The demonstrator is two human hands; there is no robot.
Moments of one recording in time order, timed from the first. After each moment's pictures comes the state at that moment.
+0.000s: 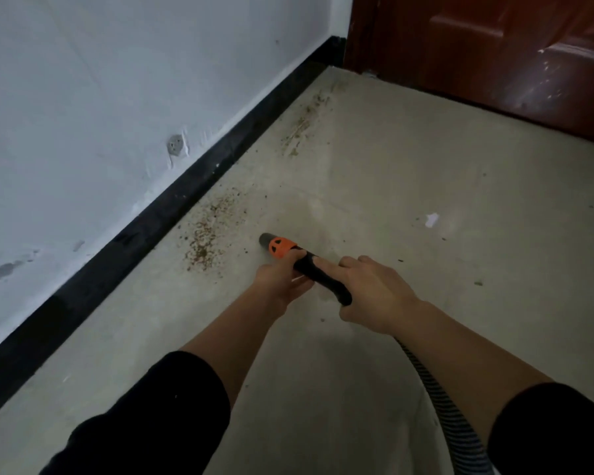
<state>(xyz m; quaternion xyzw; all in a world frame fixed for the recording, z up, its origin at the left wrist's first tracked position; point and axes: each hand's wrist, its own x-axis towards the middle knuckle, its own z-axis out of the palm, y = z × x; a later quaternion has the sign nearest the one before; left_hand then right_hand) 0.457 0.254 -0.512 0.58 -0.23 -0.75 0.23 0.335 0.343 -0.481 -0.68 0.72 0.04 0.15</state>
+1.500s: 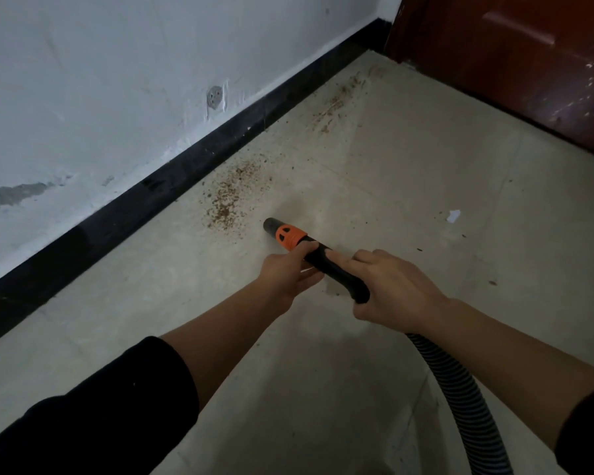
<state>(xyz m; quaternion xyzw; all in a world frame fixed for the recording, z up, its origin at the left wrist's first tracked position) 0.509 0.282 -0.526 0.55 -0.20 -0.77 0.25 0.360 0.365 -0.484 -0.75 0.65 0.04 0.11</state>
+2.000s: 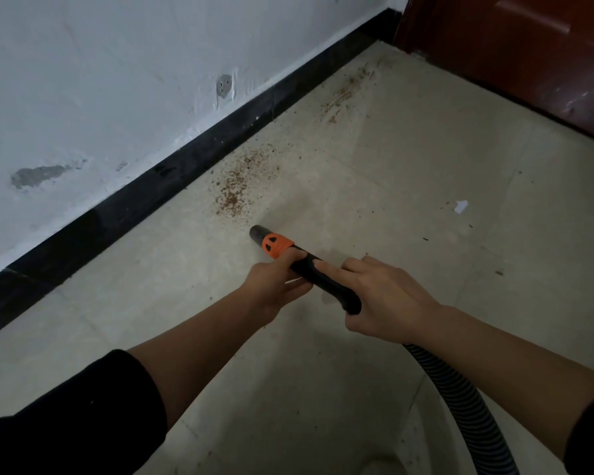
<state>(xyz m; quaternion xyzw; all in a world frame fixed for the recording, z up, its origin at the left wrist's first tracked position) 0.548 0.309 -0.527 0.56 -0.21 -0.77 0.23 0.388 0.390 -0.483 -0.78 0.61 0.04 0.14</state>
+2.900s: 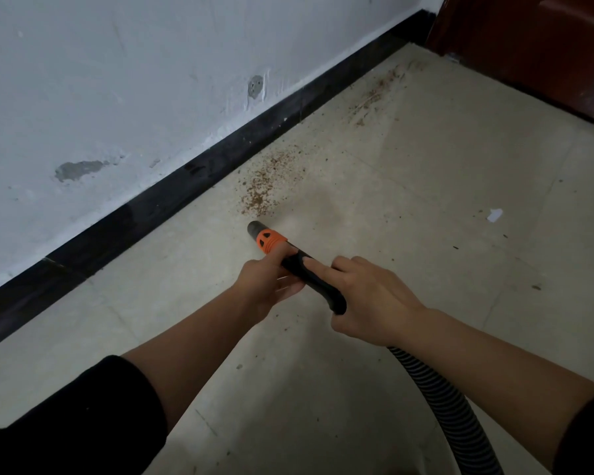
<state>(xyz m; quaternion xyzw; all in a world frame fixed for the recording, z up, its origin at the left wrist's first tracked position) 0.585 0.291 -0.535 0.59 -0.19 -0.74 0.26 0.433 0.365 -0.490 -0.79 0.60 0.02 0.15</state>
